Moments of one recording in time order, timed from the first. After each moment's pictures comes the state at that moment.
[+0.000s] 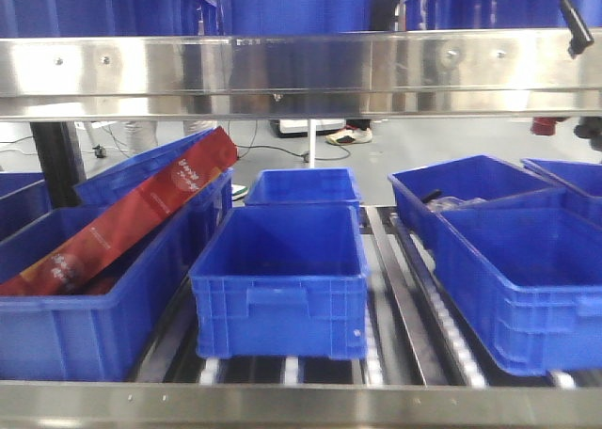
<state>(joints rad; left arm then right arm) -0.28 1.67 -2.16 0.07 0.83 -0.16 0.28 1.76 -2.28 -0.03 1.19 0.25</state>
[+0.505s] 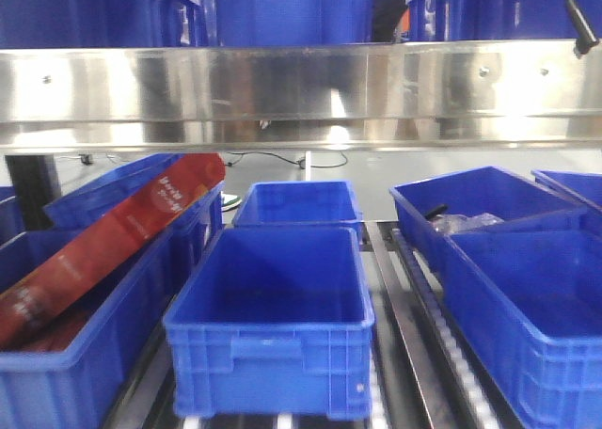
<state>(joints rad) -0.28 1.67 -2.16 0.07 0.83 -0.16 0.28 1.76 -2.28 -0.03 1.19 0.25</state>
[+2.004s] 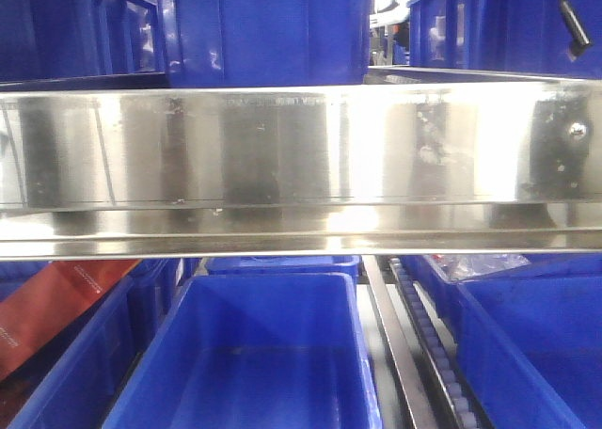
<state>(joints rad) -0.28 1.67 -2.16 0.07 0.82 -0.16 0.28 1.77 -2.28 -0.03 1.19 0.25</state>
